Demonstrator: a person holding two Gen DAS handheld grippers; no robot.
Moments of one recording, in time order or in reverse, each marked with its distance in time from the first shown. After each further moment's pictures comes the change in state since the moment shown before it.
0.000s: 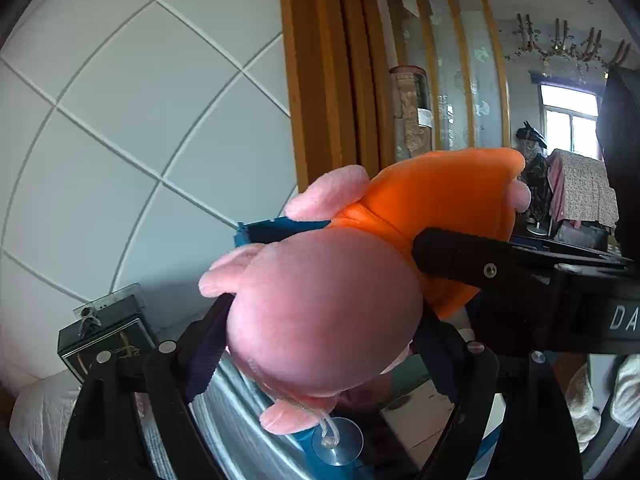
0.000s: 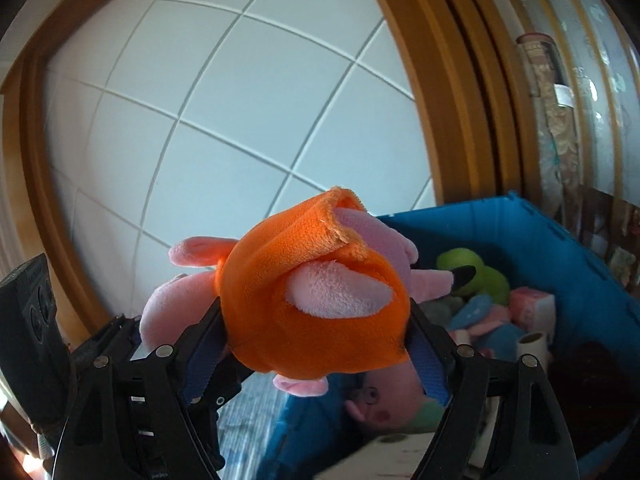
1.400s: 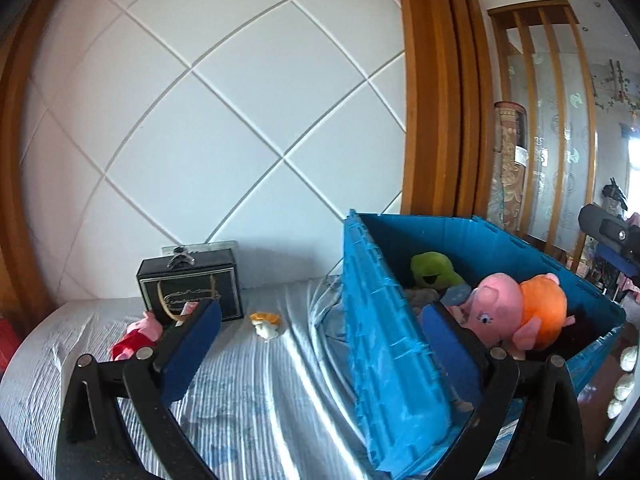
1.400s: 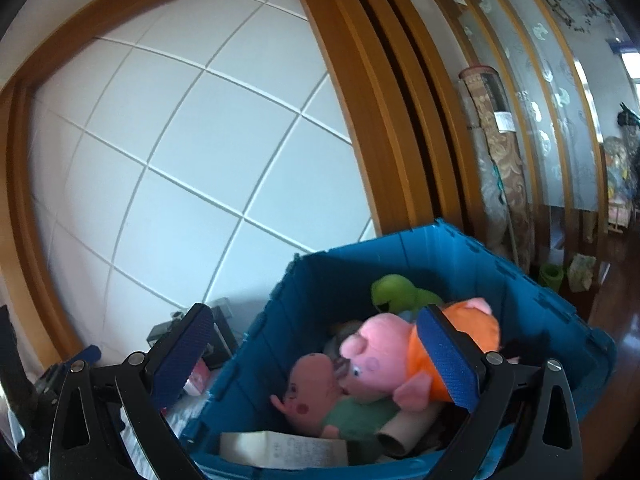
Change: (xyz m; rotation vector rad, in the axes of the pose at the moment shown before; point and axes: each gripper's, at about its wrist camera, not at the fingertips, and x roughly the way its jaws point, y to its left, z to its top) left arm -0.083 0.060 -0.068 -0.265 -0.053 0.346; right arm -0.069 -0.028 -0.032 -0.008 -0.197 -0.084
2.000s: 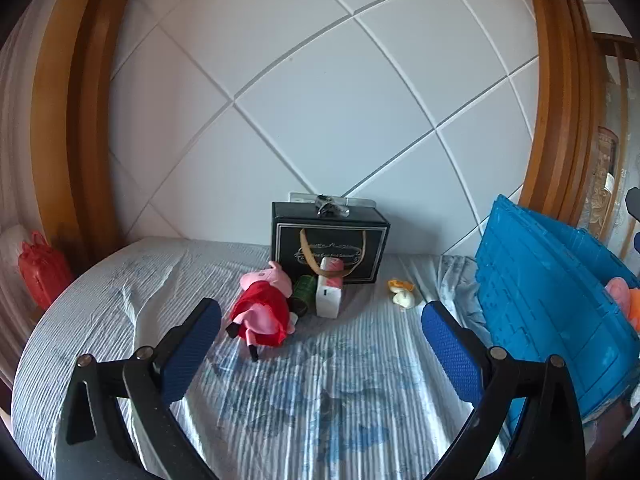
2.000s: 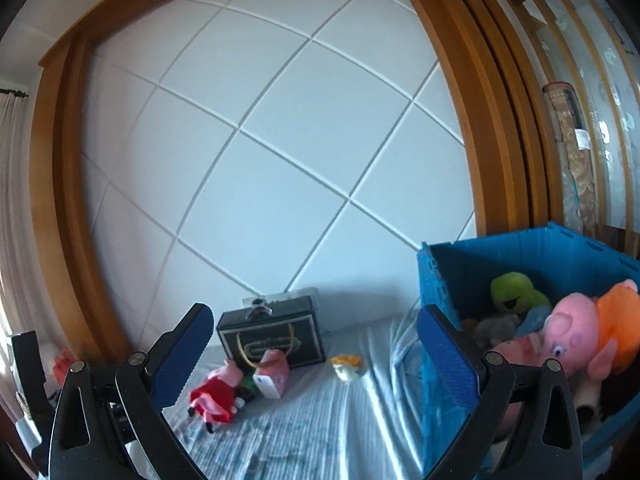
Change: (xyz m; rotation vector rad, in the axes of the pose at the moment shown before) left arm 0.015 0.244 -0.058 -0.187 0.104 0.226; right arm 0.075 0.214 -0.062 -0.090 0.036 0.134
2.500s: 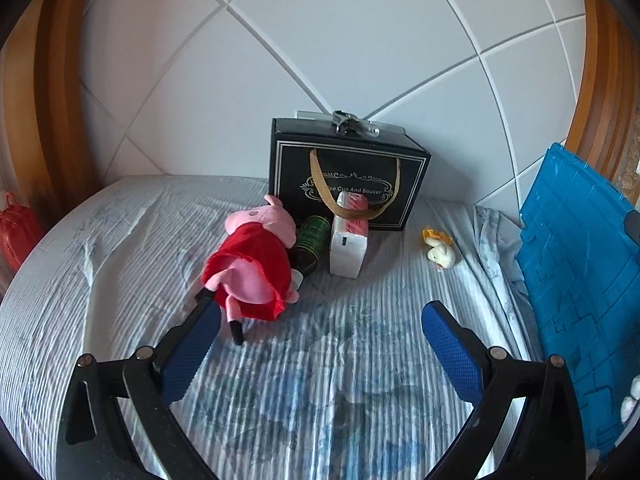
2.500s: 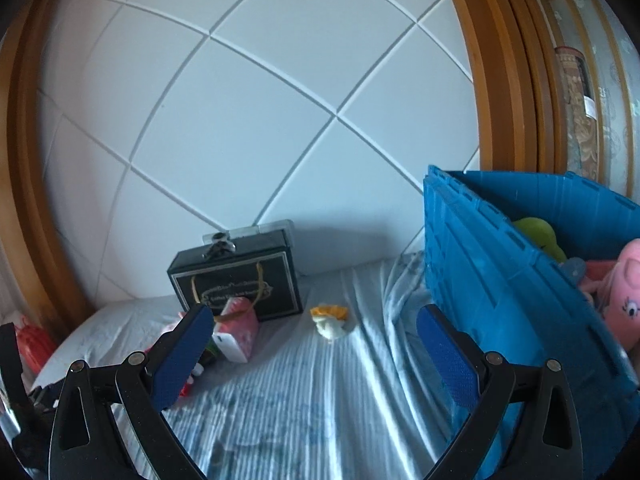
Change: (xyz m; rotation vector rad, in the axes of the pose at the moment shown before) left arm 0.168 0.006 -0.033 -0.017 0.226 0.016; right arm 0.155 -0.018 -0.068 -0.032 0.218 -0.105
